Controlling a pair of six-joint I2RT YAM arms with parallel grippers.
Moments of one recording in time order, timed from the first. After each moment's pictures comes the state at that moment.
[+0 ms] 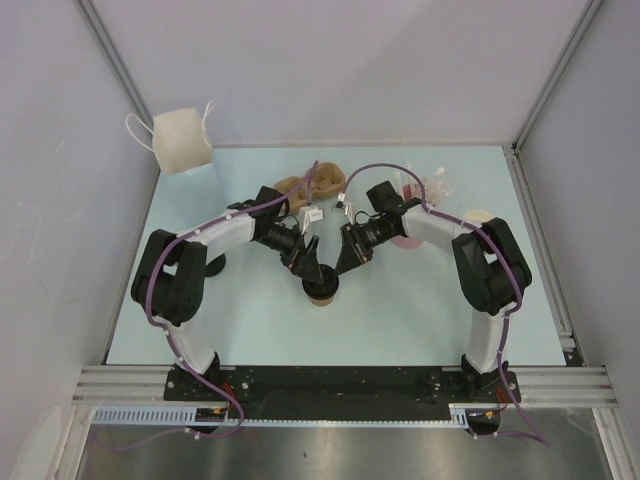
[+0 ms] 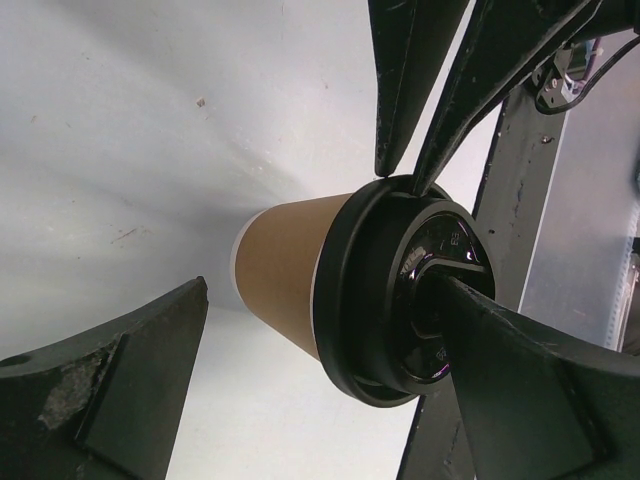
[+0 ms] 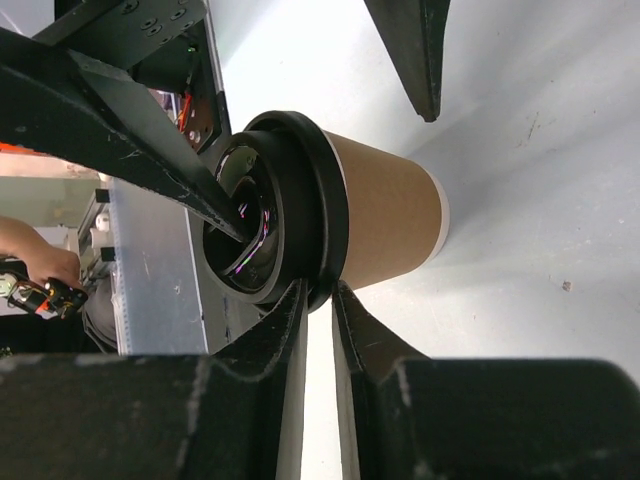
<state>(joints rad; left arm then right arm) -0.39 1.78 1.14 -0.60 0.92 0.32 0.50 1.91 1.28 -0.49 -1.07 -0.11</state>
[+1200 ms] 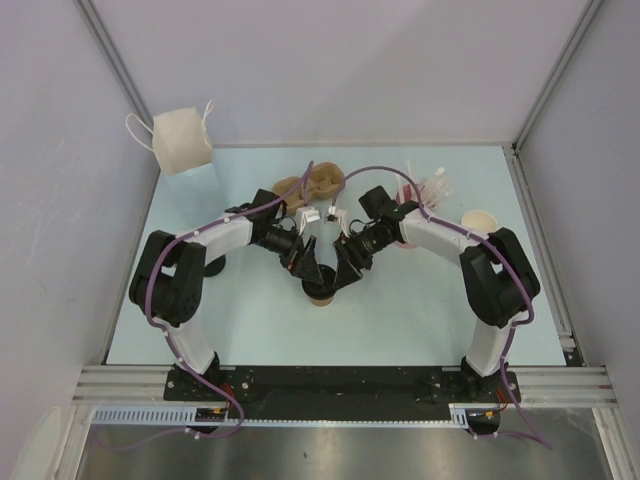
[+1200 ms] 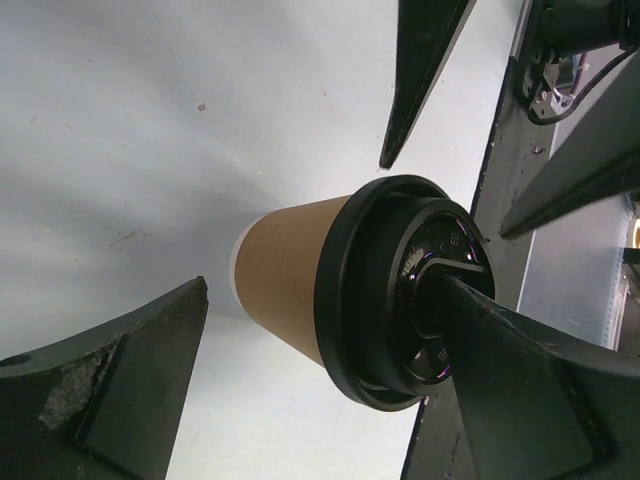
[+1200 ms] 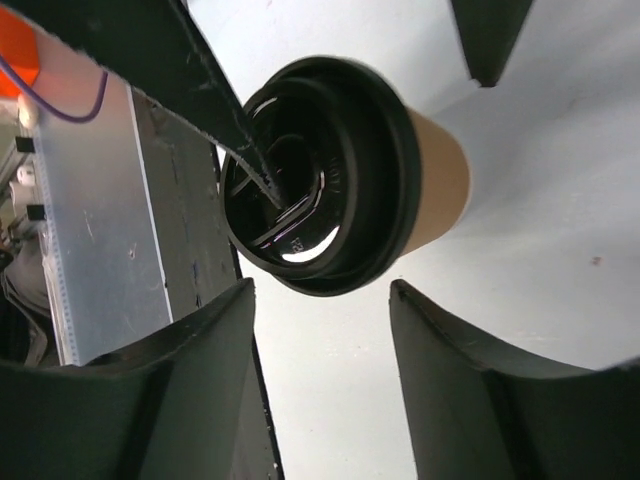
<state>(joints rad) -0.37 1.77 1.09 -0.53 0.96 0.29 0.56 1.82 1.29 -0.62 -0.95 -0.25</state>
